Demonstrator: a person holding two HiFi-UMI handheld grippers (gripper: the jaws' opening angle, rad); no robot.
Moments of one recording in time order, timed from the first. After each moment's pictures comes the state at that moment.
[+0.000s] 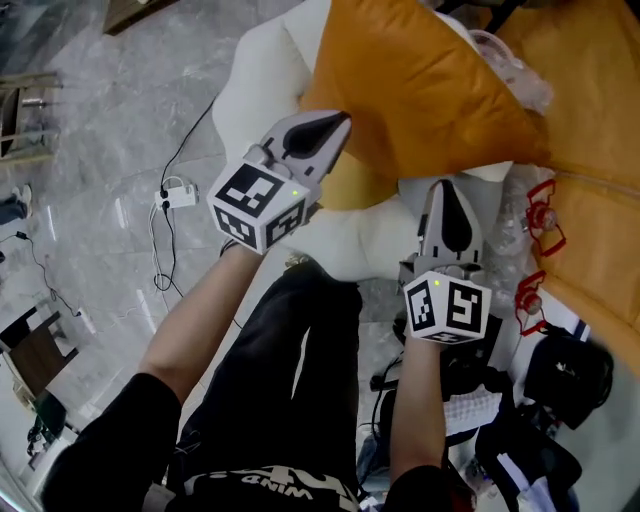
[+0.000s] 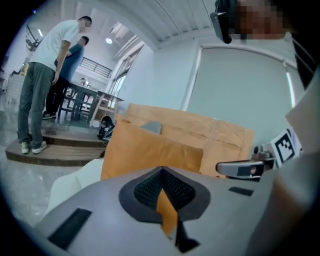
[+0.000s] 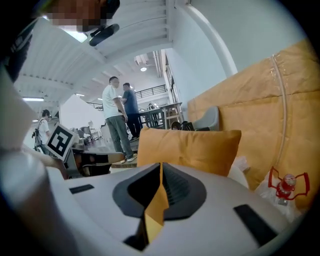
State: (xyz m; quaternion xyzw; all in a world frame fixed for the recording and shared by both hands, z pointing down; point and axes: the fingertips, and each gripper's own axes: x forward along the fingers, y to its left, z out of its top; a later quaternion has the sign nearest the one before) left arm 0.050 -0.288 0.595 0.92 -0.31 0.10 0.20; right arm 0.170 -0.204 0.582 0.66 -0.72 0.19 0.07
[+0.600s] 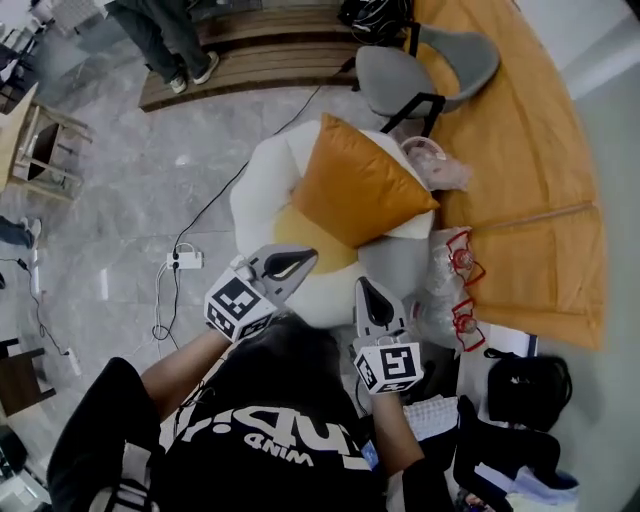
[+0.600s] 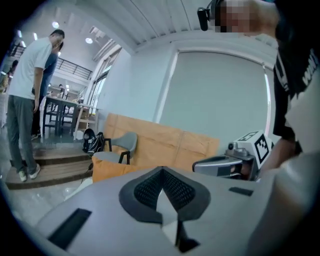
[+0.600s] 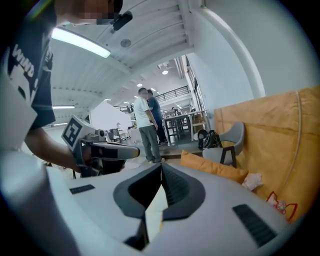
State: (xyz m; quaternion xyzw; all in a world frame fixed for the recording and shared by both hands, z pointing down) left arm 0.024 -0.113 0.354 0.95 -0.22 0.13 0.16; right arm 0.094 -0.070 0.360 0.54 -0.82 0.17 0.07
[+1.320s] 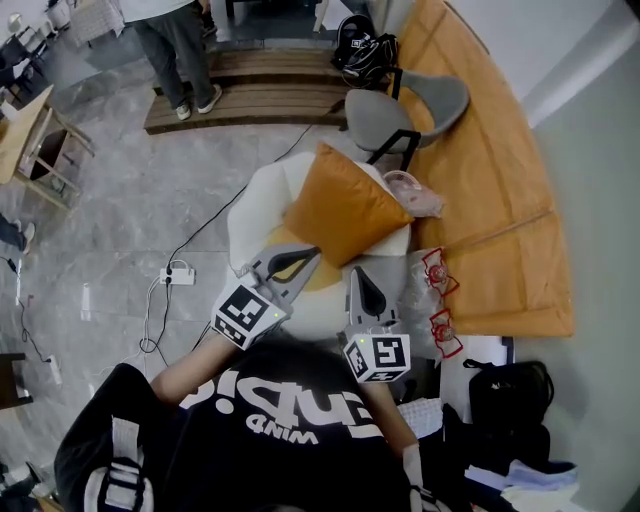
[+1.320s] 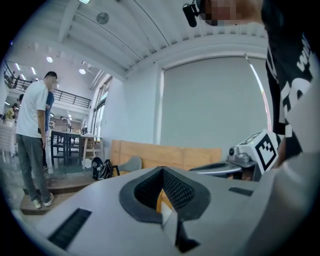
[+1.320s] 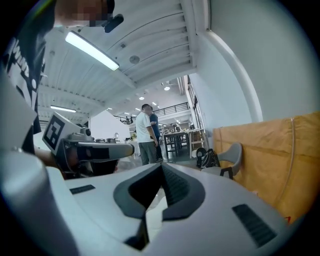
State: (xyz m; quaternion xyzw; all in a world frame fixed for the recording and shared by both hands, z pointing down) left arm 0.014 -0.061 0.228 0.96 -0.29 0.05 0.04; right arm 0.081 -0.036 0.255 0.57 -0.81 0.10 0.01
